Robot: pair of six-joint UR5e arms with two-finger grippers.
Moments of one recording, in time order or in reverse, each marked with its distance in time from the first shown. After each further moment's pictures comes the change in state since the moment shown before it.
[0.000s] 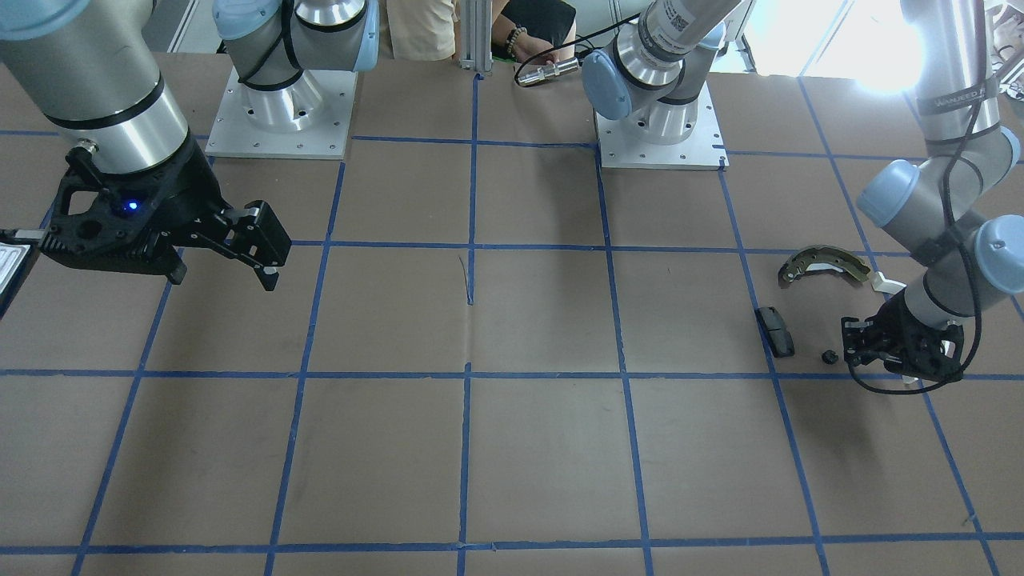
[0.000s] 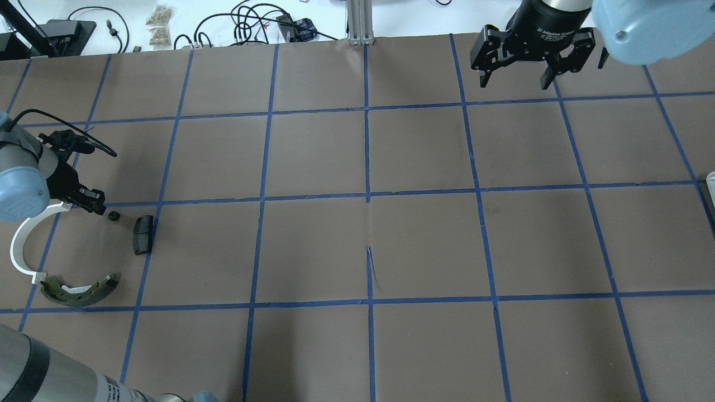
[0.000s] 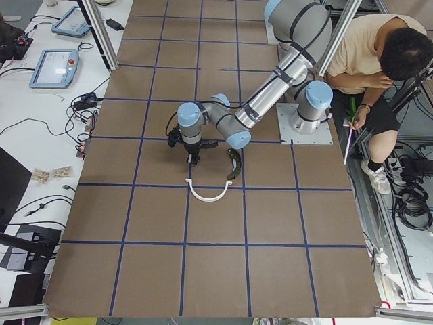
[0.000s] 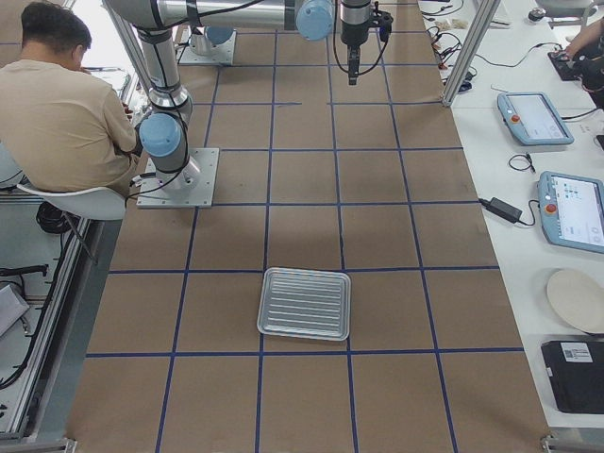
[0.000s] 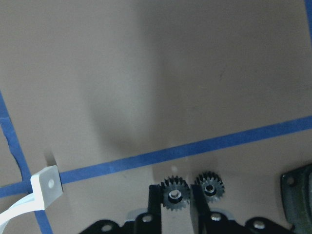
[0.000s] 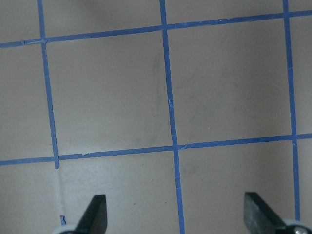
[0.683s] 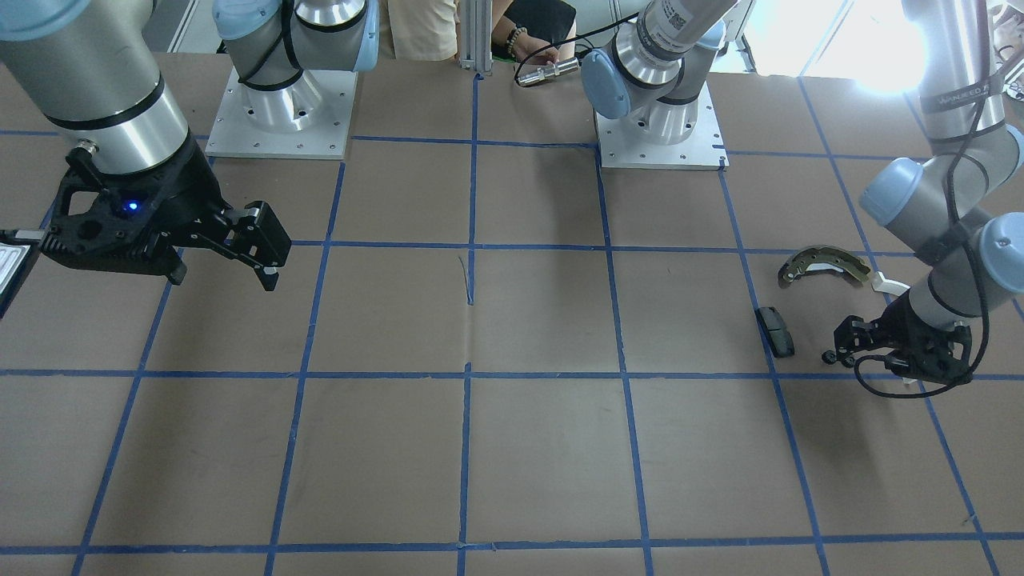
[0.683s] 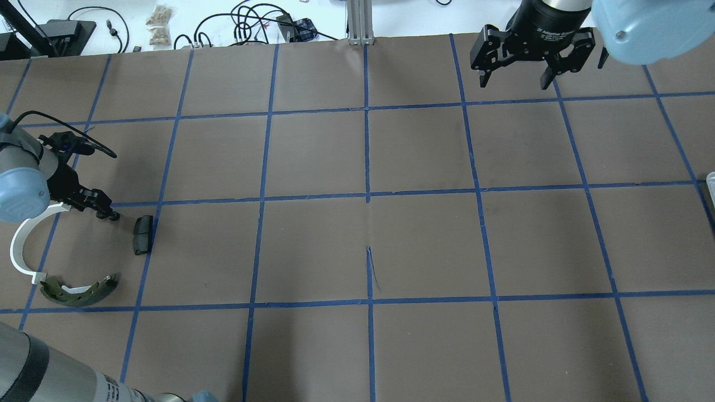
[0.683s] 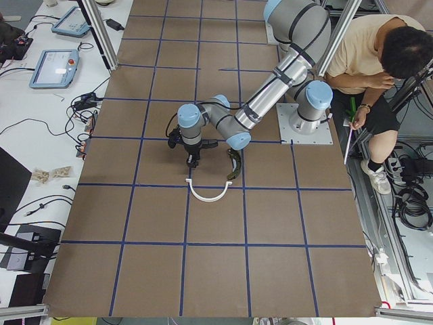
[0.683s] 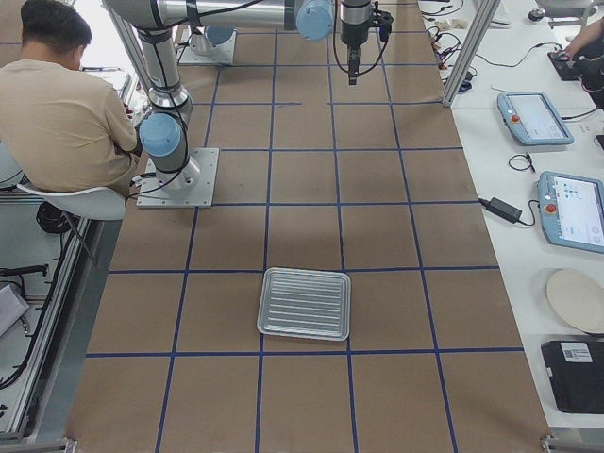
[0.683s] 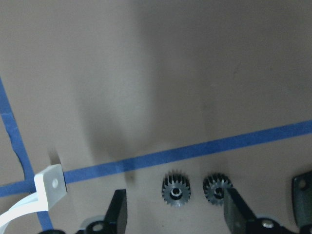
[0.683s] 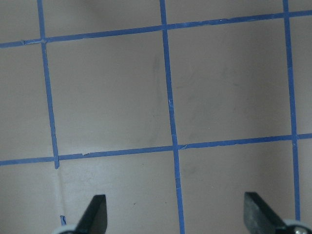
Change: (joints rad) left arm -0.041 0.025 0.028 -0.018 0.002 -0.057; right arm 0.000 0.000 0.000 0.000 0.000 0.000
